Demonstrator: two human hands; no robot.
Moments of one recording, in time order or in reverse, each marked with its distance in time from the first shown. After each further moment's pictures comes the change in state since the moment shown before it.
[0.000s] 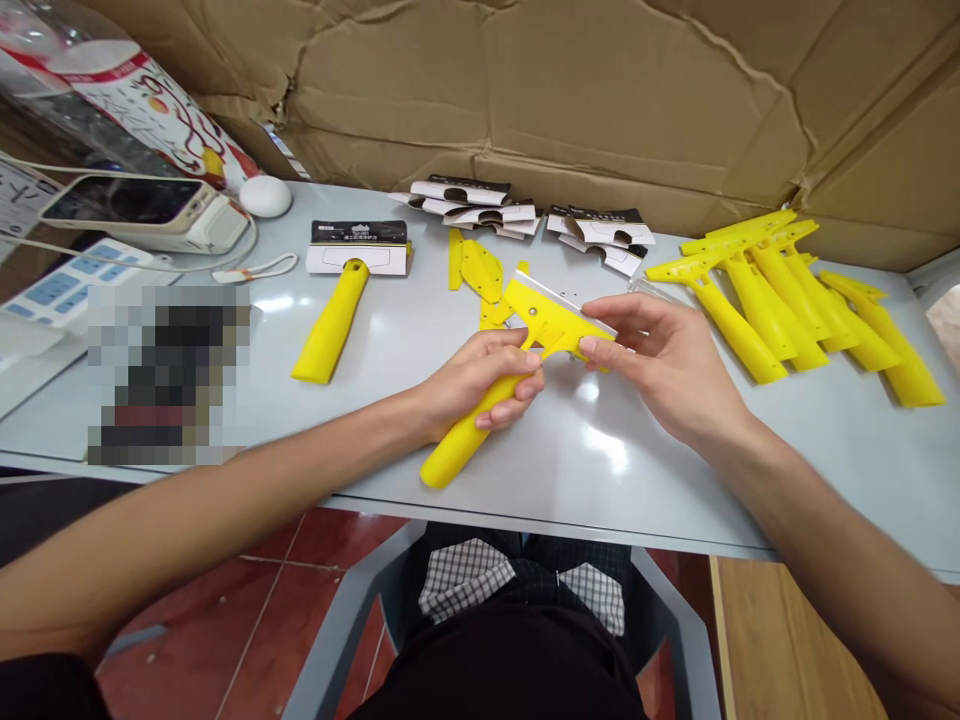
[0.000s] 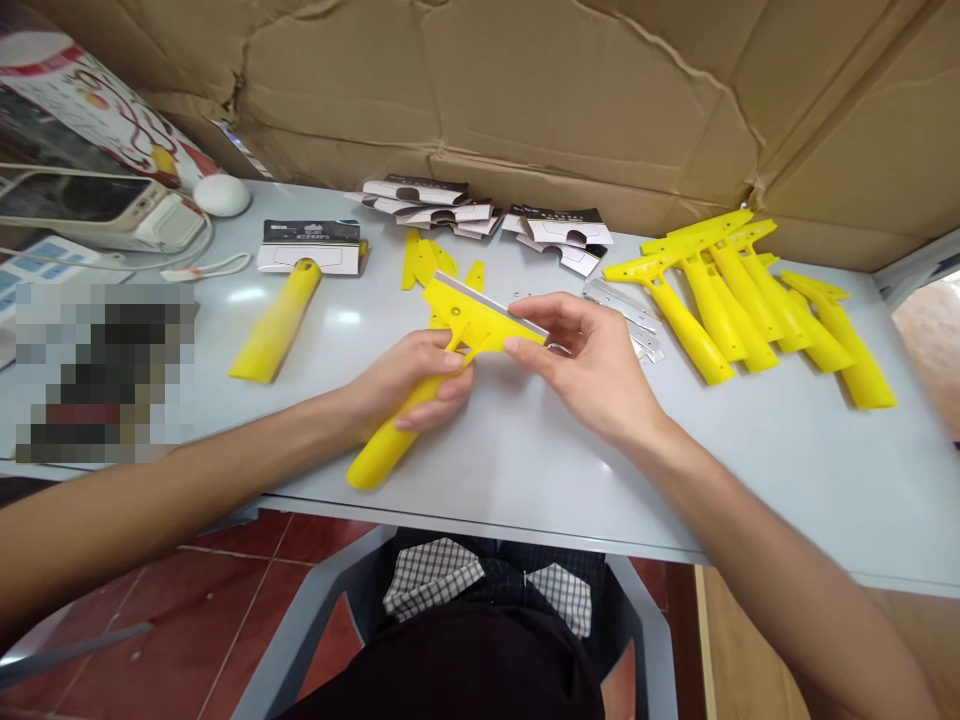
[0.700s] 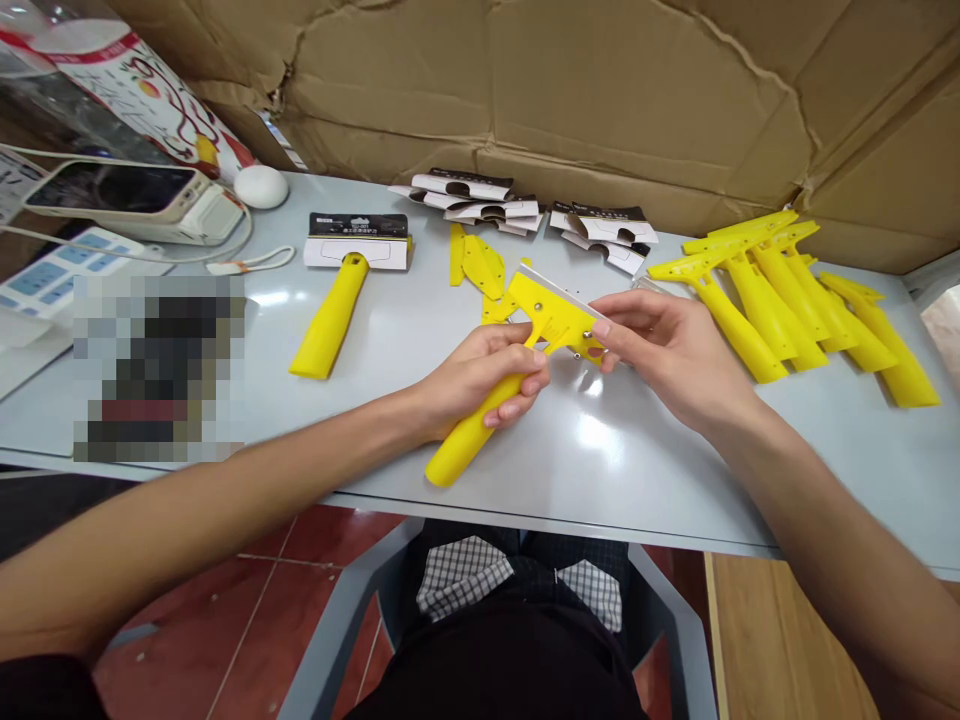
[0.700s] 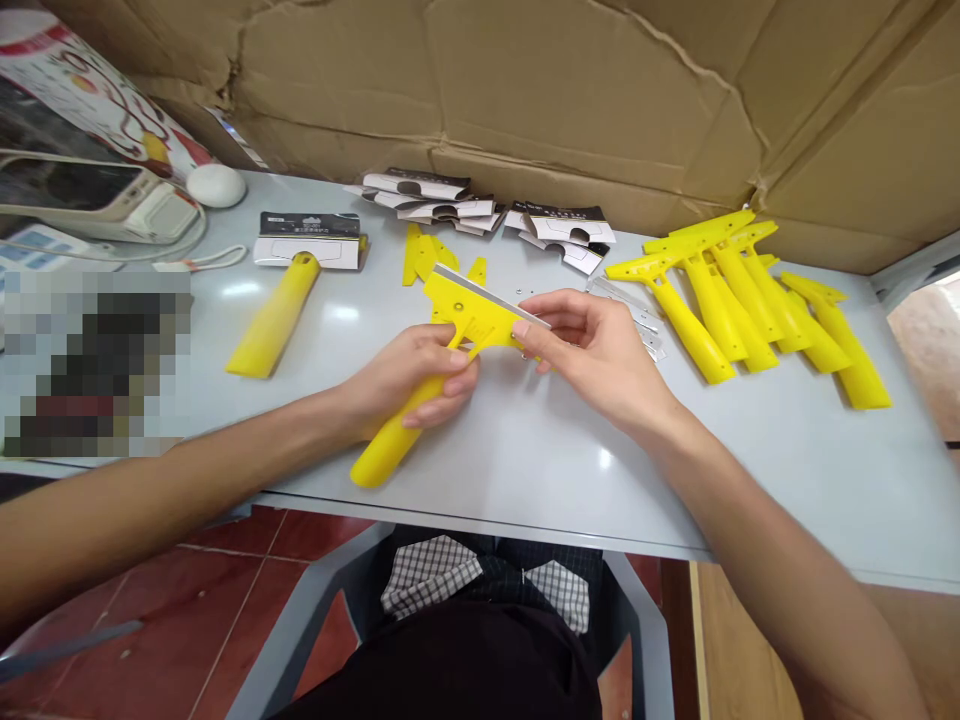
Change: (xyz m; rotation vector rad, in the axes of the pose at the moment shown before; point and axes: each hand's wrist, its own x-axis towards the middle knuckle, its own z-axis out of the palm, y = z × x) left_hand -0.002 0.003 0.006 0.039 0.020 0.026; right_hand 0.006 -0.007 -0.007 -0.058 -0.061 0.052
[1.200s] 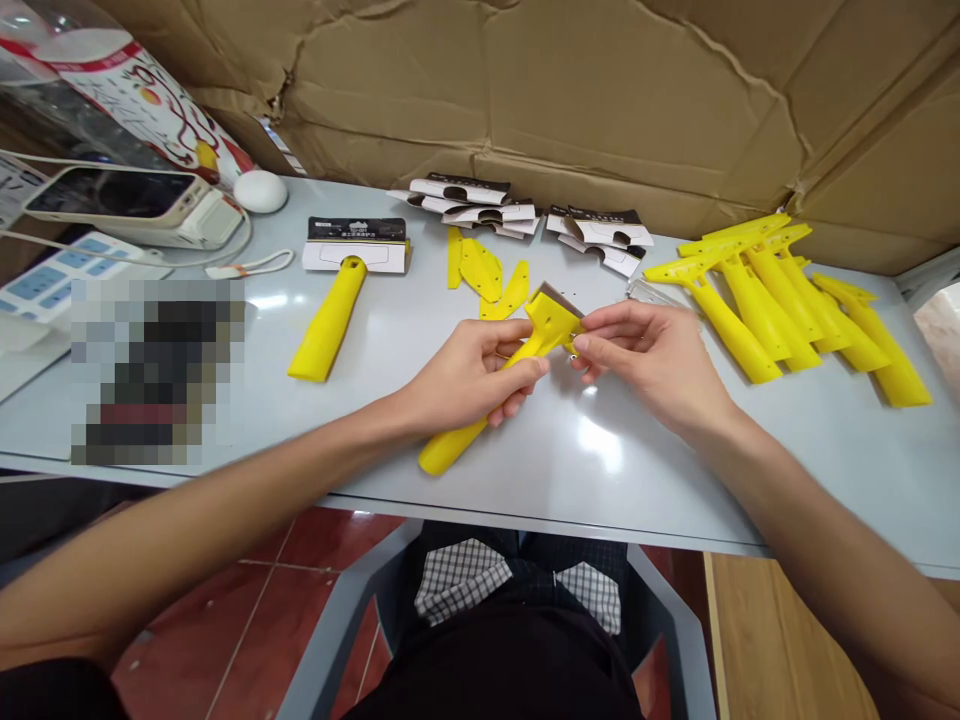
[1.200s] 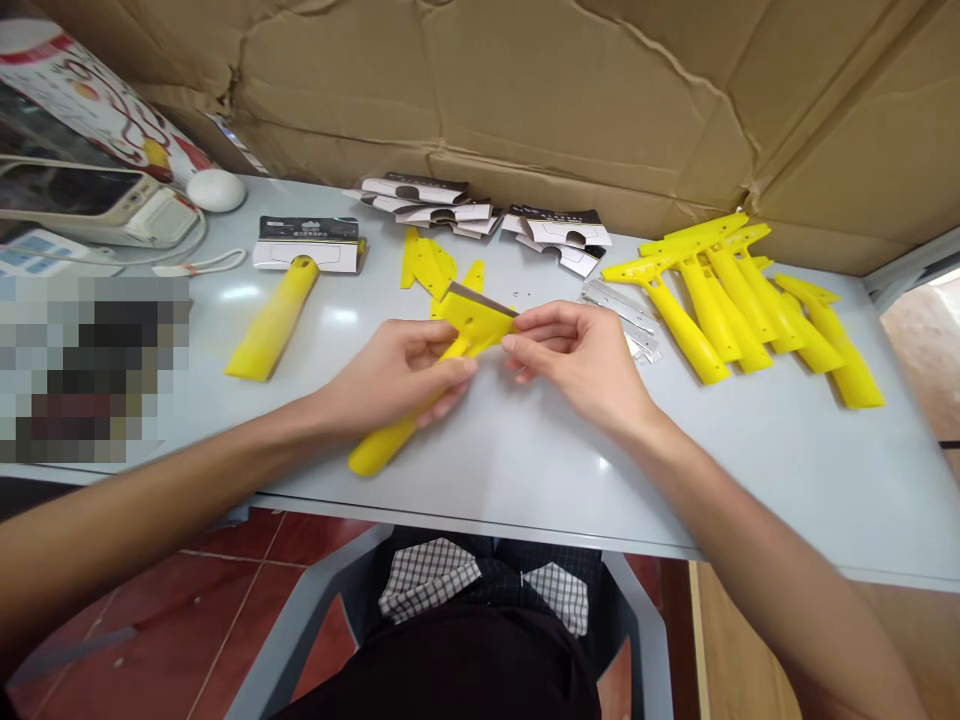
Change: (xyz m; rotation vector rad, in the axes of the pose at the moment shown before) left_hand -0.008 0.012 0.006 0.508 0.179 0.108; right_hand -0.001 0.009 0.009 0.083 0.041 0.051
